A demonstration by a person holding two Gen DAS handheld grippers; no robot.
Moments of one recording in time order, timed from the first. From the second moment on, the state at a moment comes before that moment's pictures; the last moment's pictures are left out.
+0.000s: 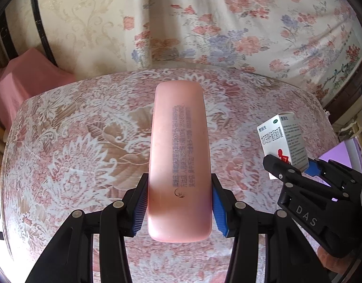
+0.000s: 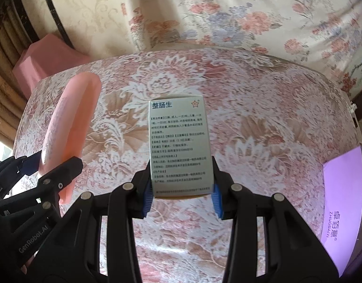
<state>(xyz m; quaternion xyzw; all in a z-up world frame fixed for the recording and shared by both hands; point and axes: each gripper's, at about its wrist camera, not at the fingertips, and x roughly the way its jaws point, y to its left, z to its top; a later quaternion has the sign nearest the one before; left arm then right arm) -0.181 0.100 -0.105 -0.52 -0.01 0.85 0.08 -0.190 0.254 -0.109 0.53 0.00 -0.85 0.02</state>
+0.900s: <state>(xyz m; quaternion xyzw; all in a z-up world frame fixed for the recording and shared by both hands) -0.155 0.249 -0.068 -0.50 0.04 0.85 0.17 -0.127 0.406 -0.079 0.51 -0.07 -0.86 -0.07</state>
